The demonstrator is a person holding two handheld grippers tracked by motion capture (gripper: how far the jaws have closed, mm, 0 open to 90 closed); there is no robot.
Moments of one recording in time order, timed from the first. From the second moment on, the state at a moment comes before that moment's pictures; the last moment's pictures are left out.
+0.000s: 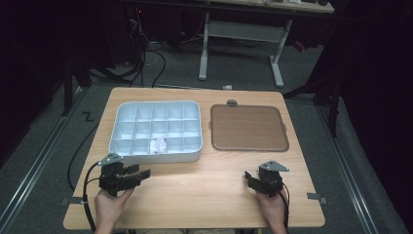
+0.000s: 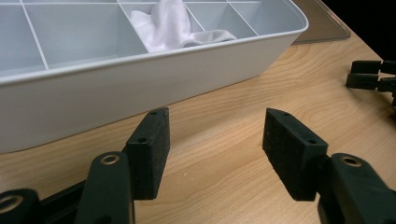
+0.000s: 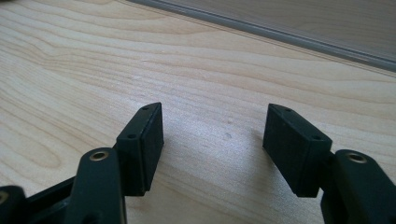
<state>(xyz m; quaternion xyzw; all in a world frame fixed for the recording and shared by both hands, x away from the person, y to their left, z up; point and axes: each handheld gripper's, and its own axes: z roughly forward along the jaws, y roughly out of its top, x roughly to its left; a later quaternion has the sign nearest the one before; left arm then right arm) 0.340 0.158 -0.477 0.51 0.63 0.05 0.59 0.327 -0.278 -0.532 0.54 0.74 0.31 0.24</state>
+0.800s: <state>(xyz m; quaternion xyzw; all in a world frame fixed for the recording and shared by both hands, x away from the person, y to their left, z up) 0.343 0.152 -0.502 0.51 0.64 0.03 0.57 0.327 -0.278 -0.532 0.54 0.74 0.31 0.24</state>
